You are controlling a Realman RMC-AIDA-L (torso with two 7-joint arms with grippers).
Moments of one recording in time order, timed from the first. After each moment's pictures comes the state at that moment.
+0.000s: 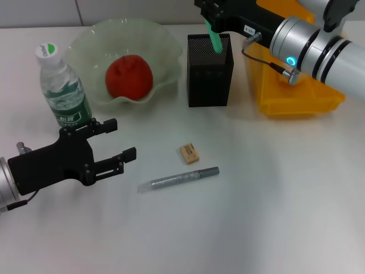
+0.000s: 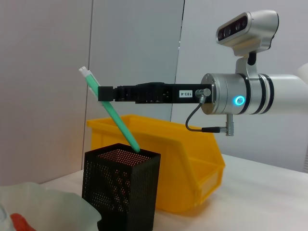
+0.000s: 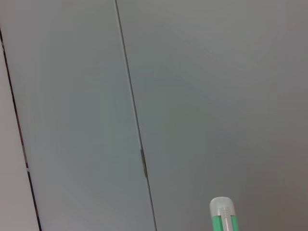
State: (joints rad) left arm -0.38 -2.06 0.64 0.44 1.86 1.58 -0.95; right arm 0.88 2.09 -1.24 -0.14 -0.80 -0.92 0.87
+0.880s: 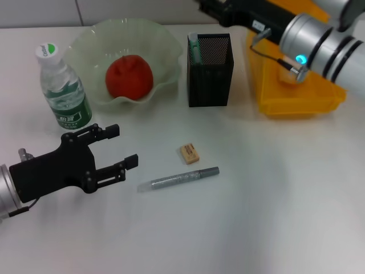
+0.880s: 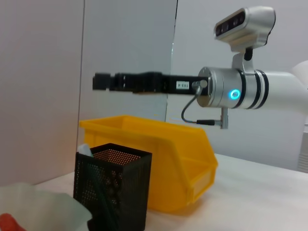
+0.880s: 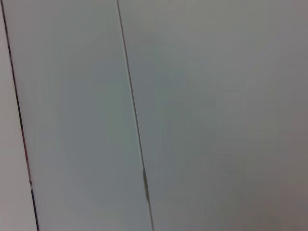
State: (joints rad) left arm -0.36 -2.07 0.65 0.43 1.85 1.59 -0.91; right arm 0.79 2.09 -1.25 -0.26 -0.80 -0.97 0.87
